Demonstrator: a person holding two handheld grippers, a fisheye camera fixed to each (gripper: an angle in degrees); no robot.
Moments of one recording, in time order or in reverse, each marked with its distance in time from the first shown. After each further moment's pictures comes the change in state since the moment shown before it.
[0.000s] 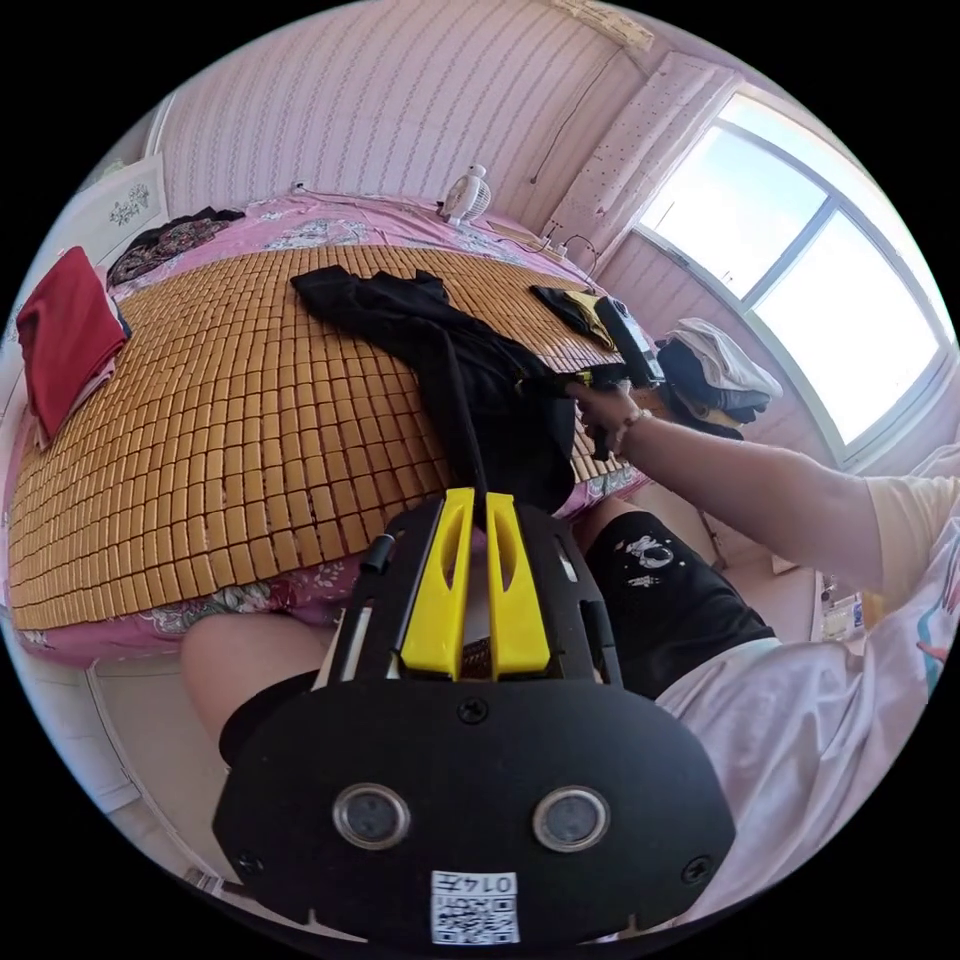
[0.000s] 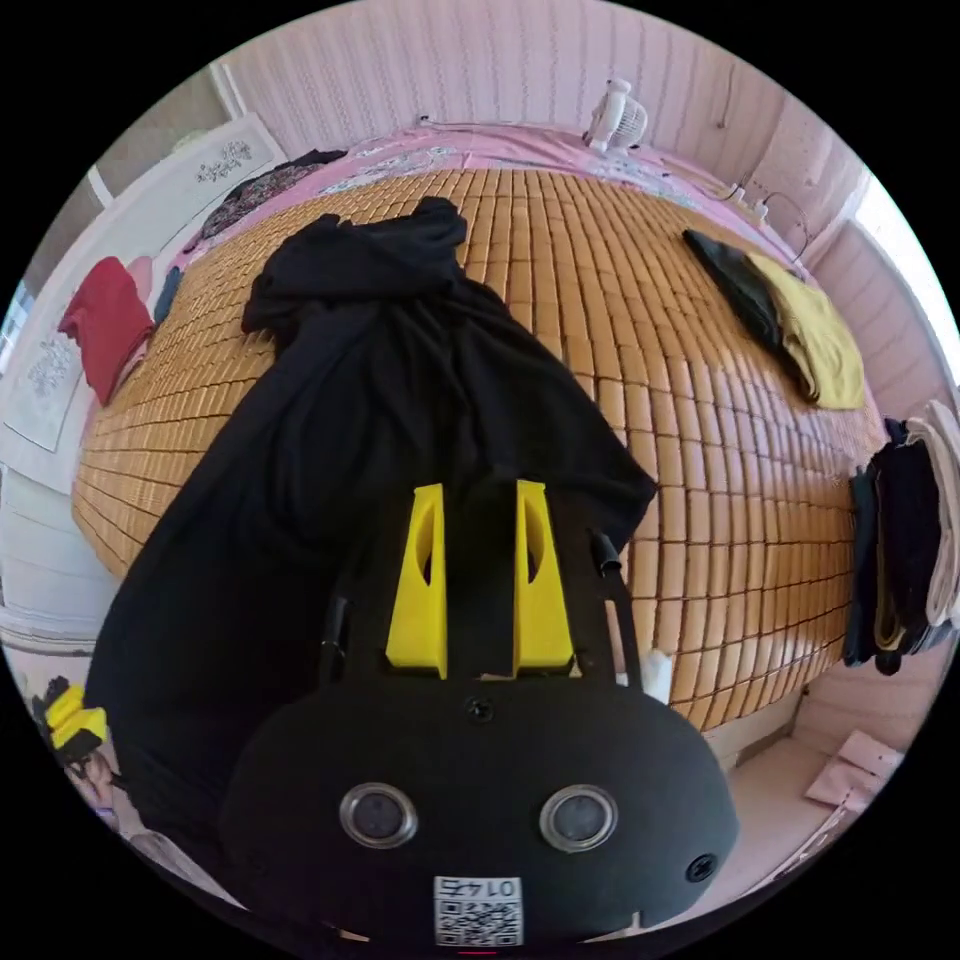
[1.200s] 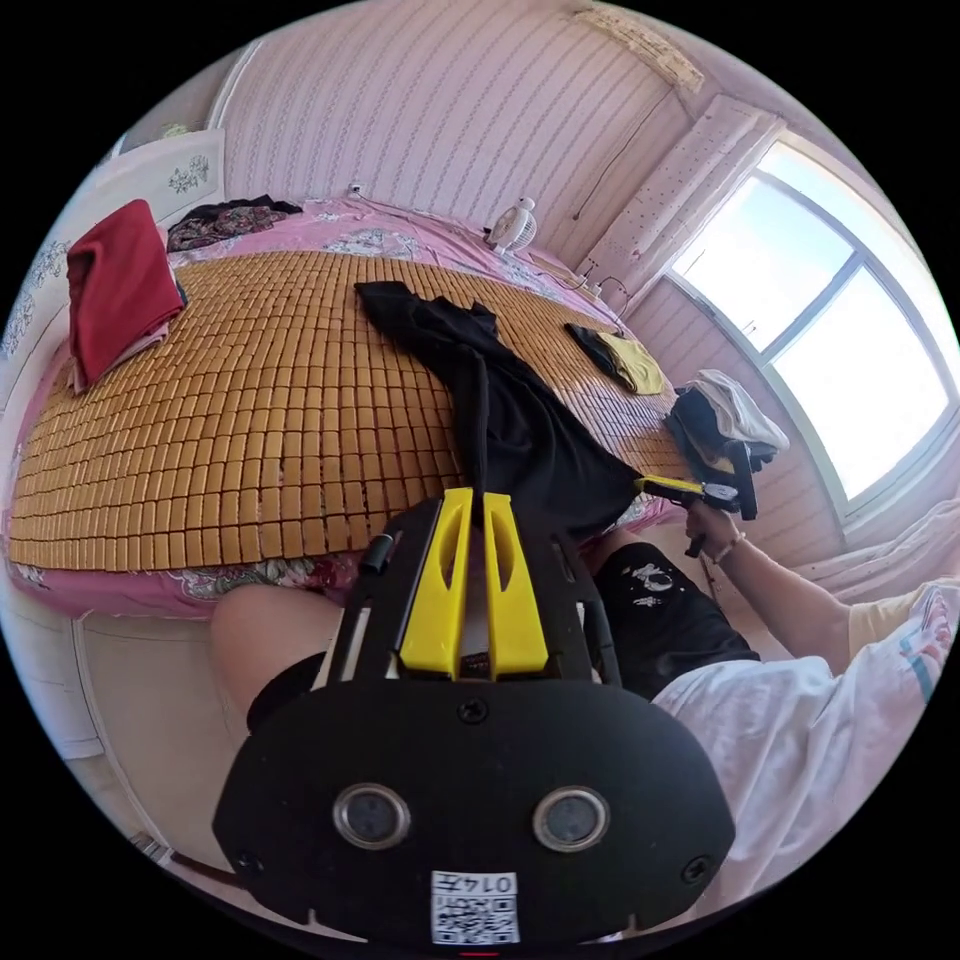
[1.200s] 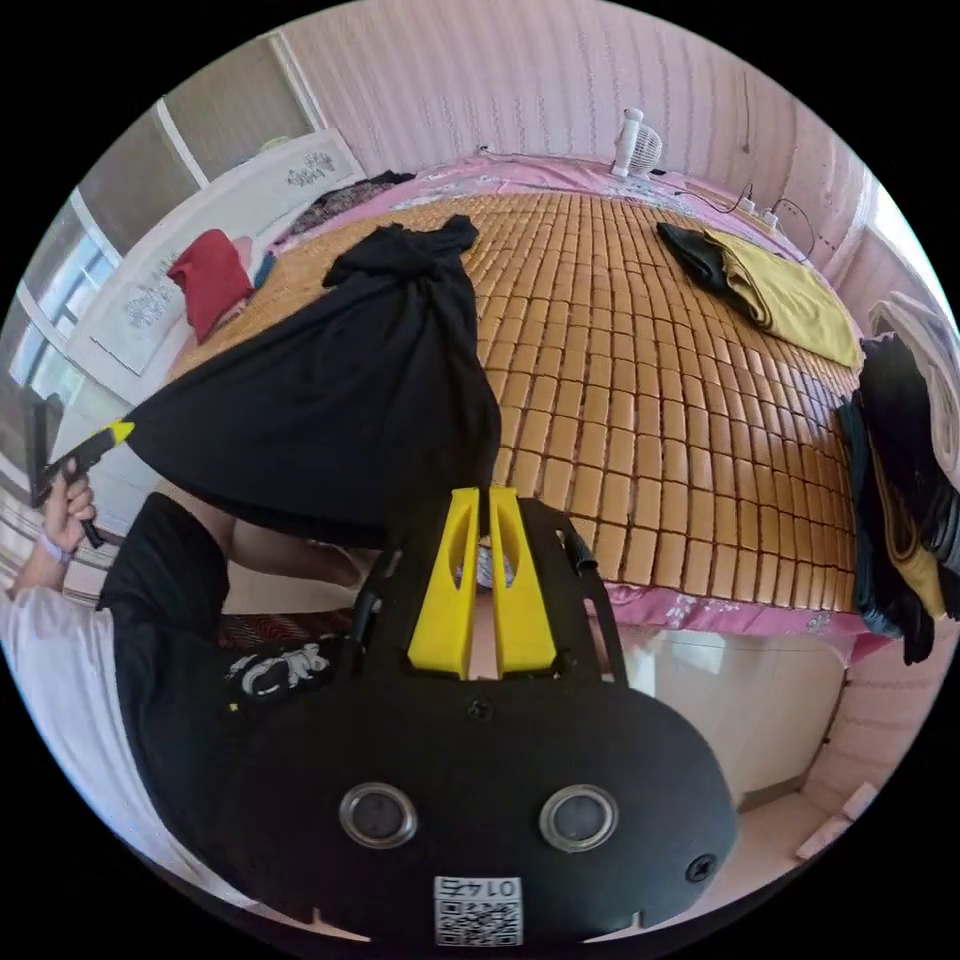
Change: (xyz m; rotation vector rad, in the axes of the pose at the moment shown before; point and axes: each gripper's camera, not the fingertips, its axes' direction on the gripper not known) left arm -0.106 0.123 -0.090 0.087 -0.019 -0.116; right arm 0.170 0.087 -0.138 0.099 -0.142 -0.142
